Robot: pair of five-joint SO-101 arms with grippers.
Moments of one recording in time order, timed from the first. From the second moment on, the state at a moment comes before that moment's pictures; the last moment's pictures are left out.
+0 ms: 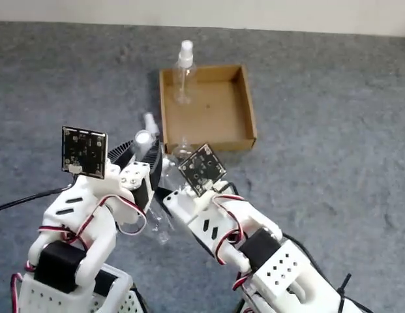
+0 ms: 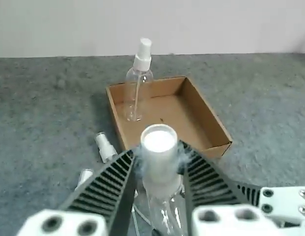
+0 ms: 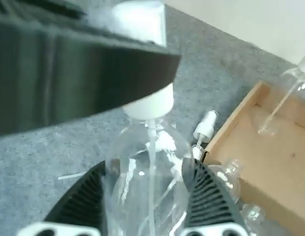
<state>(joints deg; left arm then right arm) 13.6 -74.2 53.0 58.8 15.3 -46.4 -64.3 64.8 25.5 0.1</state>
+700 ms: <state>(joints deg) 11.3 -74.2 53.4 58.9 15.3 -46.1 -64.4 64.7 24.3 -1.5</state>
